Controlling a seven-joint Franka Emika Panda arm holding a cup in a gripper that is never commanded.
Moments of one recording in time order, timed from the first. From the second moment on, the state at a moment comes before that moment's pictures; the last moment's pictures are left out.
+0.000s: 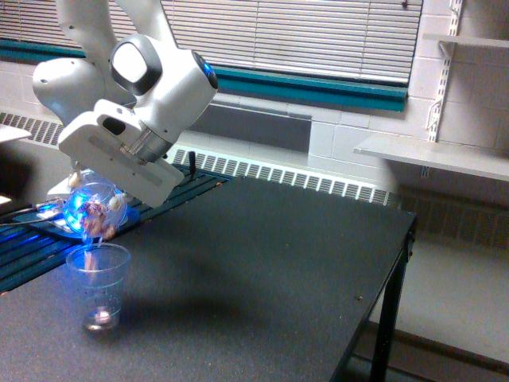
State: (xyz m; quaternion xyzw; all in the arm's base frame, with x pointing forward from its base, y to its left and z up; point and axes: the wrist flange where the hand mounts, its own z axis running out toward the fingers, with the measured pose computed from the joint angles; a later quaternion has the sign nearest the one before) arm 0.300 -0.223 0.281 0.68 -0.66 -0.08 0.32
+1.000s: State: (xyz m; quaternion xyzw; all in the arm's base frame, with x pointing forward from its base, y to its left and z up) arm 0.299 -0.225 0.281 0.68 -0.66 -0.07 0.33
